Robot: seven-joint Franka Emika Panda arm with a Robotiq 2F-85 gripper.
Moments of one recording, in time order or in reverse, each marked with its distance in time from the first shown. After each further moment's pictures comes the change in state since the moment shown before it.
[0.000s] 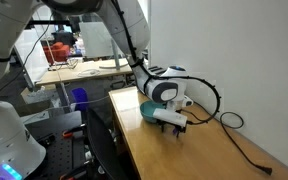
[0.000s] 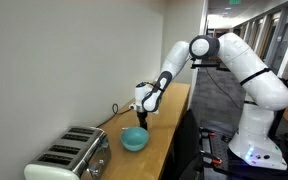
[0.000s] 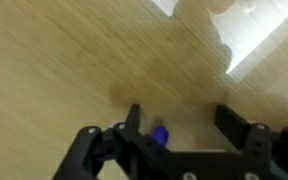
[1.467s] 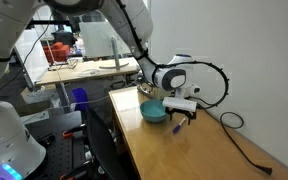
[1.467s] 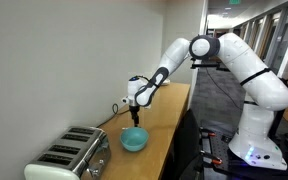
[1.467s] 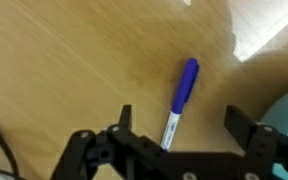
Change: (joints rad) arm 0.022 0.004 0.012 0.148 -0.029 -0.074 0.034
